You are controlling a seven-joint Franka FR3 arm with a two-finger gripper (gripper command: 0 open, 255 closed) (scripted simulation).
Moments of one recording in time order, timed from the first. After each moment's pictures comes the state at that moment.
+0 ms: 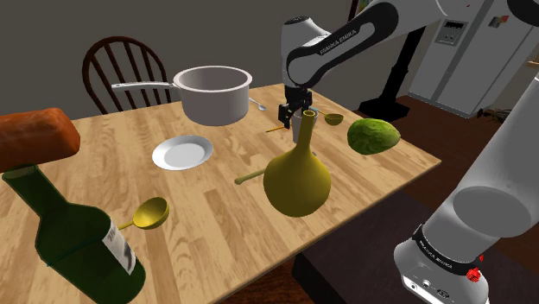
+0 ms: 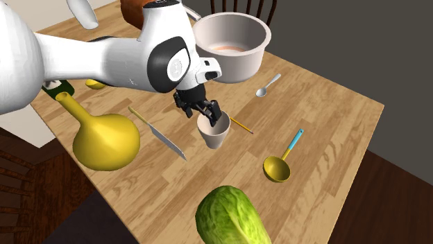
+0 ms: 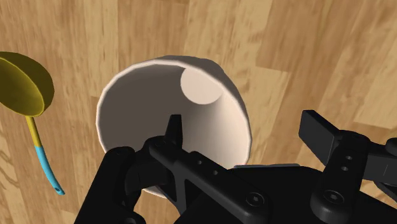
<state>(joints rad) -0.04 0.08 0.12 -2.15 -0.24 2.21 0.16</state>
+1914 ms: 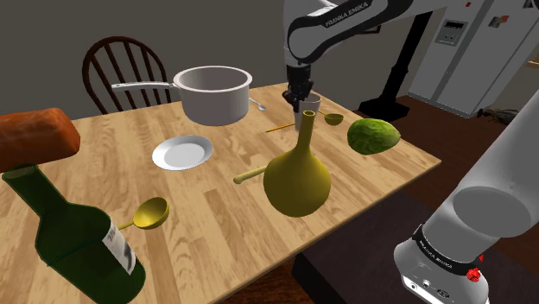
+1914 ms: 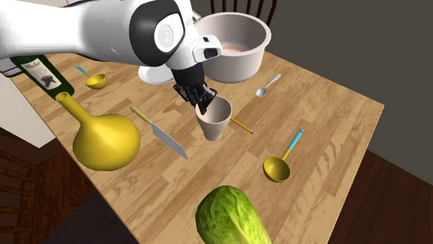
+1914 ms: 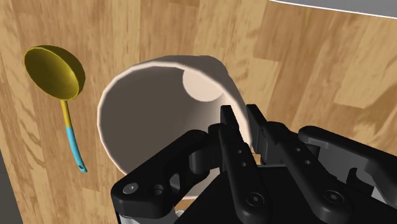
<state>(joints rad) -0.04 0.01 0.13 -2.07 -0.21 2.07 0.12</state>
